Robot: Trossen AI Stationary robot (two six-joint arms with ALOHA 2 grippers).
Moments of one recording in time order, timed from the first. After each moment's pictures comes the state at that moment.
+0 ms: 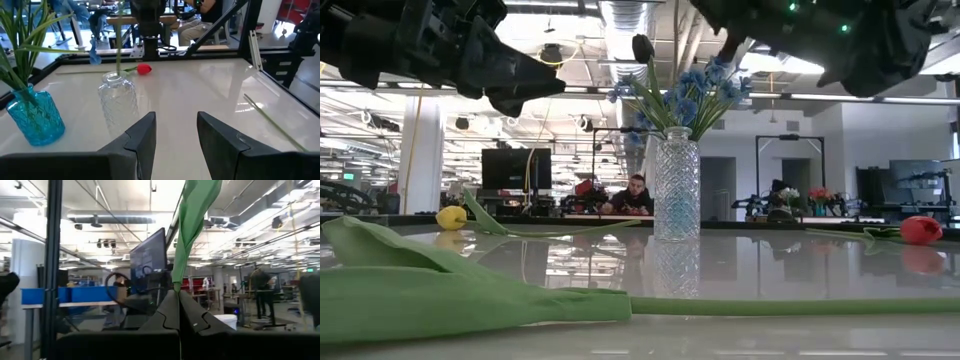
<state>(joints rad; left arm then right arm) -0.20 1.17 0.29 0.76 -0.19 0.00 0.05 1.60 0.57 1.55 0.10 0.00</state>
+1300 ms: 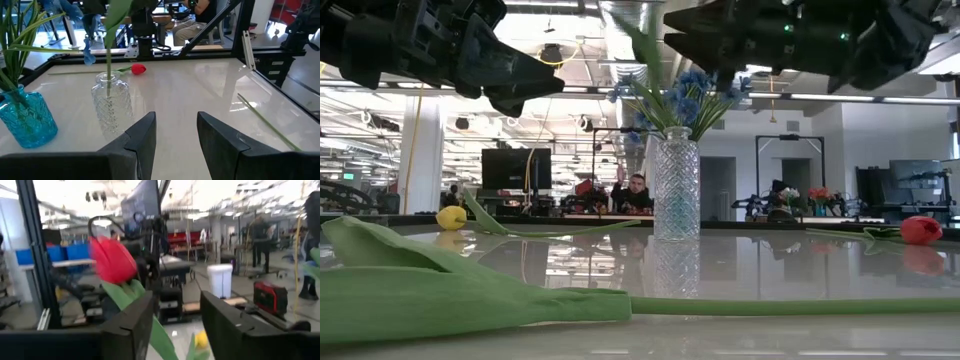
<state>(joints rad) -0.20 1.17 0.29 0.76 -0.16 -0.01 0.02 1.54 0.57 1.21 0.10 0.08</state>
